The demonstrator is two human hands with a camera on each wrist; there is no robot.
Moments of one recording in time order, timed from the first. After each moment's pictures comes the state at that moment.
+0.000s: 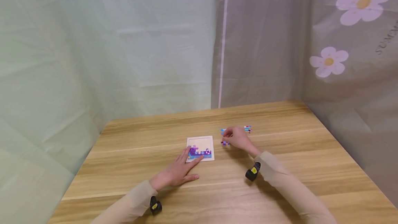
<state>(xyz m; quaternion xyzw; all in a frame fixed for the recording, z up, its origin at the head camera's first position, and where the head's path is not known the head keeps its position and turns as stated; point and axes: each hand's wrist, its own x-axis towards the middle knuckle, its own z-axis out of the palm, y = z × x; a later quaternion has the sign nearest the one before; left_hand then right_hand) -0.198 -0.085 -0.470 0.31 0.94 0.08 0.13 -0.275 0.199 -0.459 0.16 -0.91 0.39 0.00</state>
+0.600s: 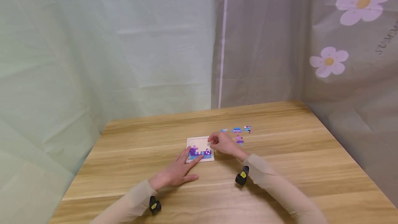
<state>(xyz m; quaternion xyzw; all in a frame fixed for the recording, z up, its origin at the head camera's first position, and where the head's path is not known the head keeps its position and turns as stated) -0.197 -0.085 -0.463 0.31 0.94 0.08 0.13 -0.270 0.154 -0.465 0.24 -0.88 0.41 -0.03</state>
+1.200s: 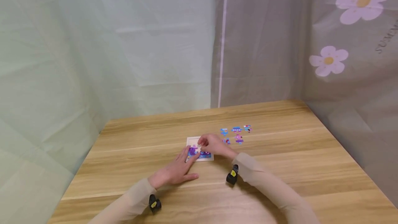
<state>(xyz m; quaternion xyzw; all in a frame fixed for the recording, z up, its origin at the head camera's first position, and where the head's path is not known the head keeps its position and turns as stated) -0.200 -0.083 -0.463 0.31 0.94 0.07 0.15 -0.274 0.121 -0.474 0.26 -0.87 0.40 -0.07</state>
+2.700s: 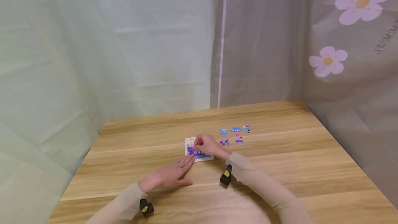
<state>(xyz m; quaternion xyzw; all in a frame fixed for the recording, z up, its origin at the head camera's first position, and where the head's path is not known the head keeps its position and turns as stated) -0.196 -0.100 -0.454 0.38 0.91 0.04 0.18 -0.277 0.097 -0.475 0.22 -0.87 0.43 -0.08</state>
